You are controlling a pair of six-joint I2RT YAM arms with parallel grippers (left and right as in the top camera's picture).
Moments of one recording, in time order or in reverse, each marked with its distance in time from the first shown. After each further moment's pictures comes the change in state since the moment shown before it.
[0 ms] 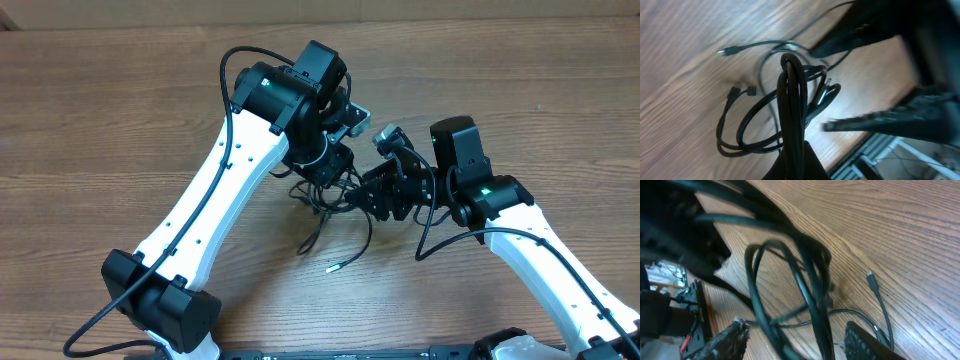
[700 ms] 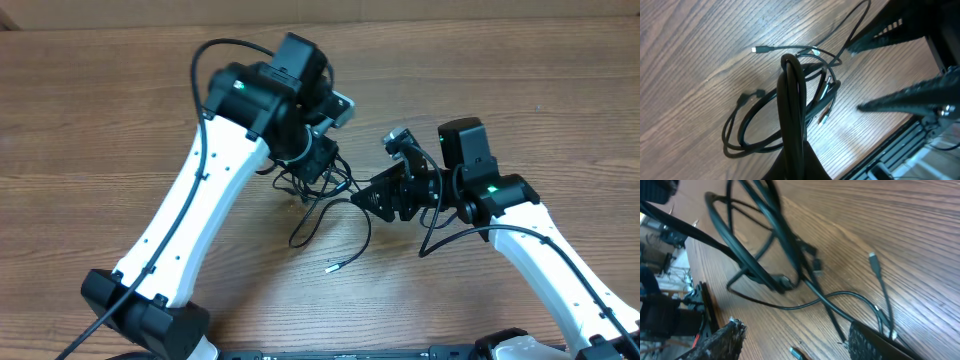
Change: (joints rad) left arm 0.024 -0.066 -0.002 0.011 -0.116 0.003; right arm -0.032 0.000 0.000 -0.069 -0.020 0.021
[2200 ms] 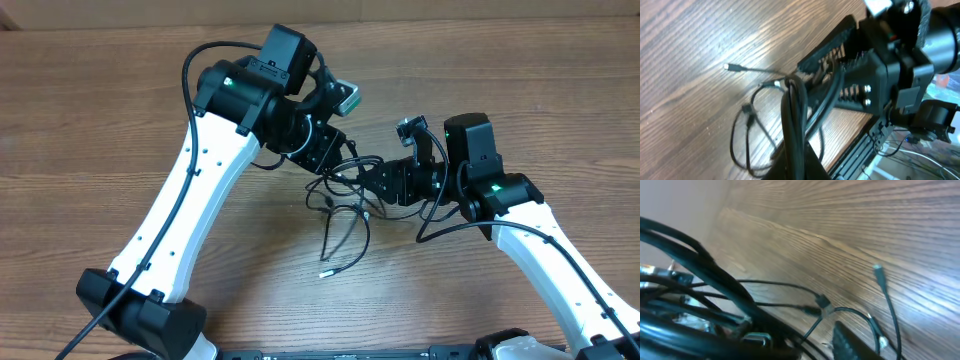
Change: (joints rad) left arm 0.064 -0.004 -0.018 0.082 0.271 -0.031; right arm -0.032 0.000 0.002 0.050 0.092 0.301
